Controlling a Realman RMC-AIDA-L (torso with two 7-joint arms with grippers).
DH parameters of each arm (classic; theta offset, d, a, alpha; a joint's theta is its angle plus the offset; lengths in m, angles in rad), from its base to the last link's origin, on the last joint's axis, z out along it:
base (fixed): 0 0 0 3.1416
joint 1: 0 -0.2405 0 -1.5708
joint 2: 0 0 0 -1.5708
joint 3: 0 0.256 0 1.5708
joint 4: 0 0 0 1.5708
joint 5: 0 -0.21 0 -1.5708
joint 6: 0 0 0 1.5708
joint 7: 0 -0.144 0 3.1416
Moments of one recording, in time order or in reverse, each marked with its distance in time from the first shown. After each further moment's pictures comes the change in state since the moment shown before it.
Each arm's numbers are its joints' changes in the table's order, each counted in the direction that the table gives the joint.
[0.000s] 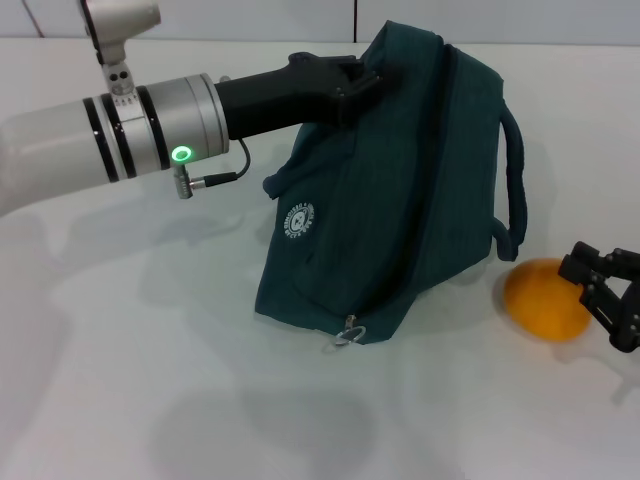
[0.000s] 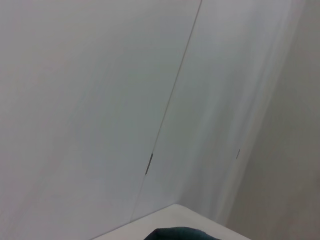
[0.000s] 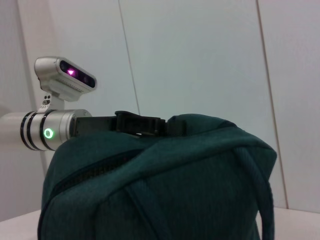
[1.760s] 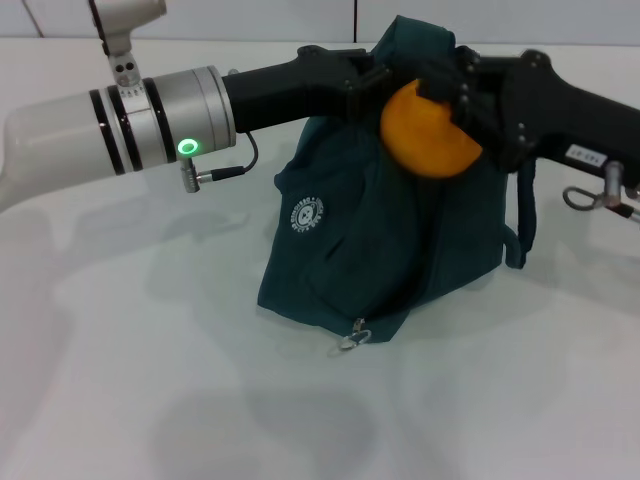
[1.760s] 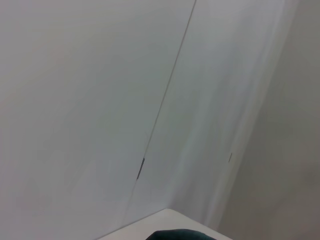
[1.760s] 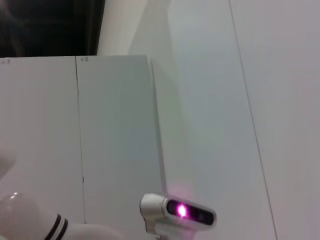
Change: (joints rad) left arm 0.016 -0.002 -0.001 -0.008 -0.001 -0.007 0.014; right arm -0.378 -0.011 -0.091 0.103 -0.079 0.085 -0.276
